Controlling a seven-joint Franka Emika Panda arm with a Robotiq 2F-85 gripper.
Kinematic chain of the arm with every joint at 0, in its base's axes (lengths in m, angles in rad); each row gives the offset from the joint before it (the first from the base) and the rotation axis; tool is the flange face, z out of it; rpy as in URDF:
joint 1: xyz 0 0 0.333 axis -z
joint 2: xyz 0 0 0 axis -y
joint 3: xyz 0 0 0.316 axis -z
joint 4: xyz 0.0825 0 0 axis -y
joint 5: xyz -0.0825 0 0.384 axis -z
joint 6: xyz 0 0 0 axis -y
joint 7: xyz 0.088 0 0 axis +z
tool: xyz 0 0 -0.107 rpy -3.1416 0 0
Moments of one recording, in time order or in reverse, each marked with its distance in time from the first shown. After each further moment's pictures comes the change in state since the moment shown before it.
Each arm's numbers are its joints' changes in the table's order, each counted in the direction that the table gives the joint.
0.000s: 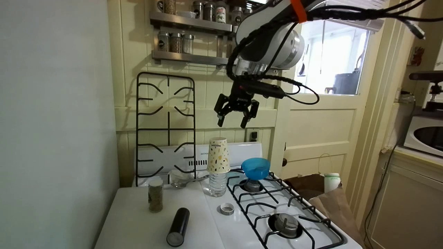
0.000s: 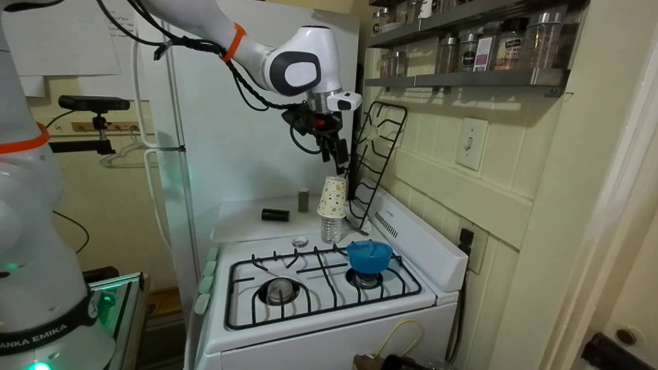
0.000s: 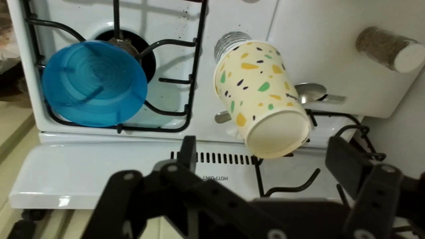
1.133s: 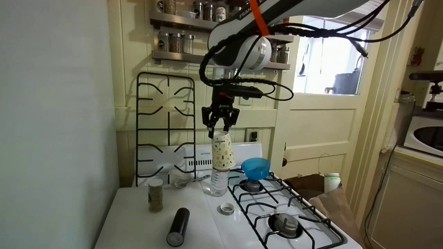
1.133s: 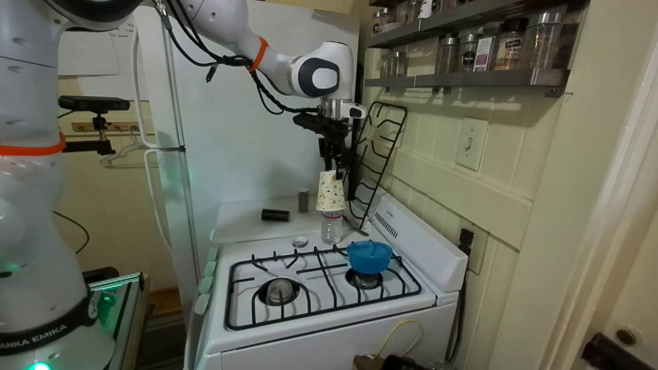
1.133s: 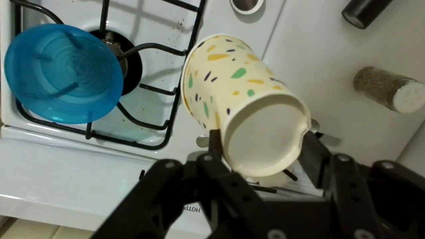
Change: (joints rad) arm -0.026 -0.216 -0.038 0.276 0.097 -0.240 0.008
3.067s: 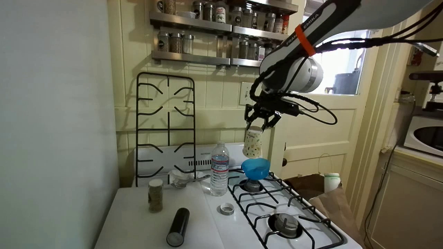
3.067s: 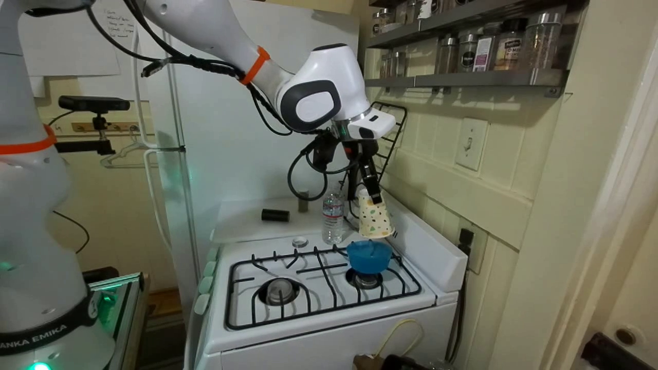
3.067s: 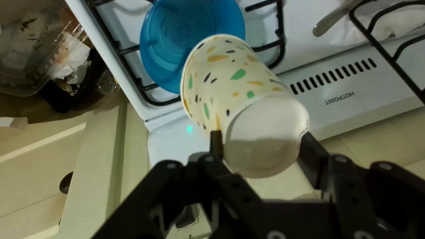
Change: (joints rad) arm 0.161 0.162 0.121 -0.369 -0.088 0.569 -0.242
